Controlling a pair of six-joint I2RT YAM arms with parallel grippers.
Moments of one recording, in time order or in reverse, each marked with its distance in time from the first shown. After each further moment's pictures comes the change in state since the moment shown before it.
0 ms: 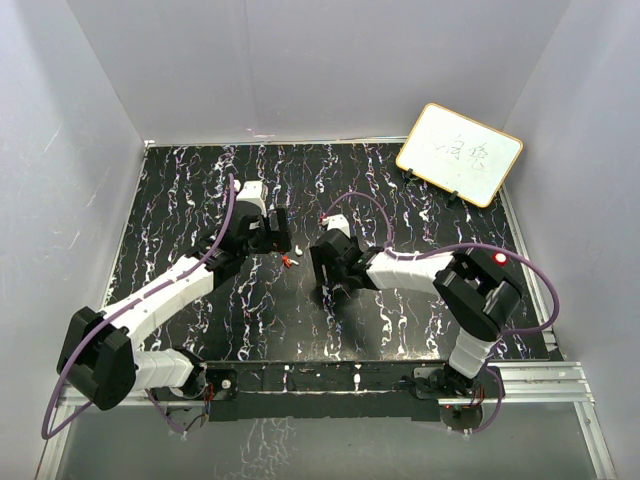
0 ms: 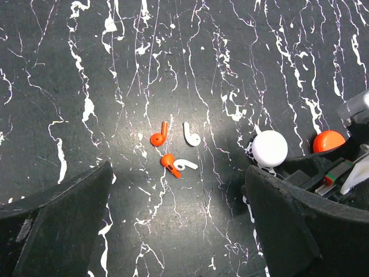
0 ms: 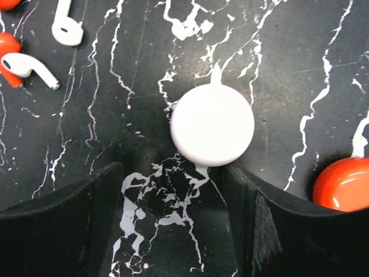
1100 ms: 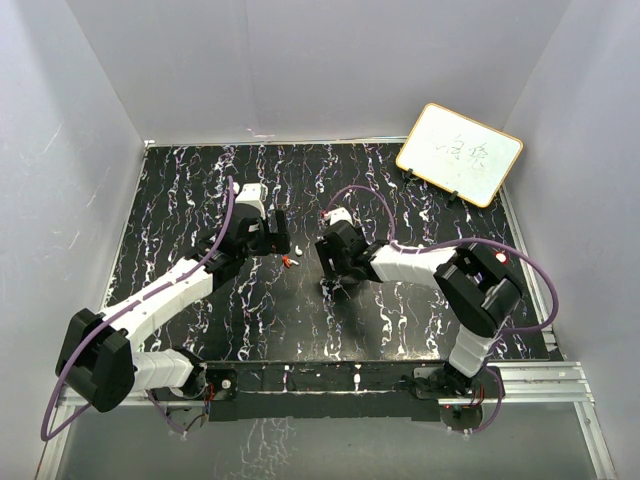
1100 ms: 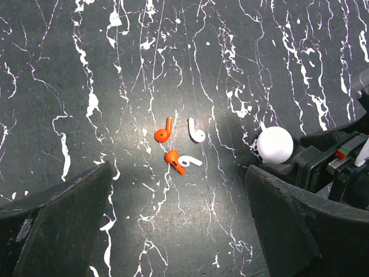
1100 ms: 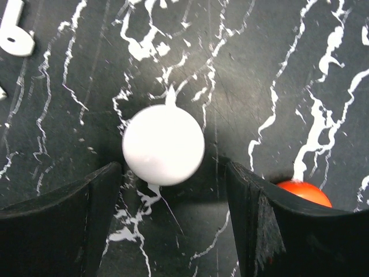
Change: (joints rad) left arm 0.000 -0.014 -0.018 -0.001 -0.014 0.000; right arm -0.064 0.005 0.008 -0.011 -0.007 -0.174
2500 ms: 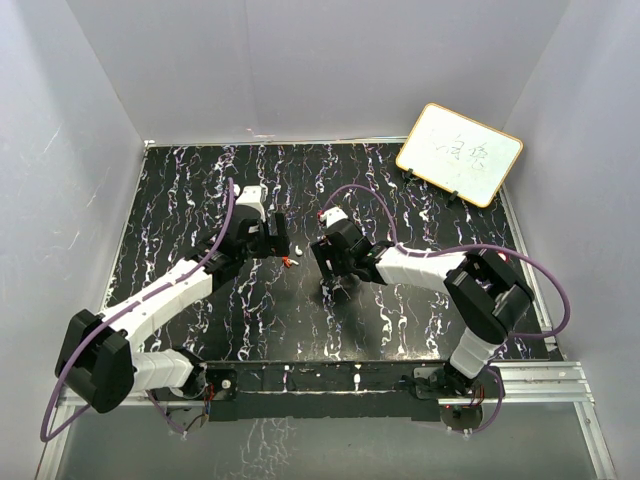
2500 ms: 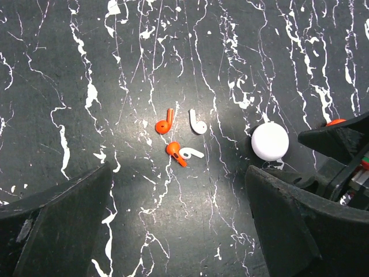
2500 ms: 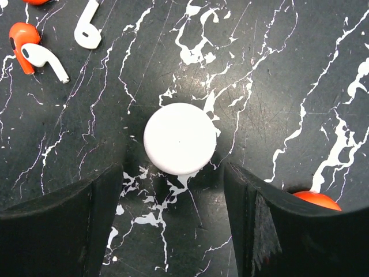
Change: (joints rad) left arm 0.000 -0.003 -0.008 -0.025 0.009 -0.001; right arm 0.006 -0.054 -0.016 0.046 -0.116 -0.063
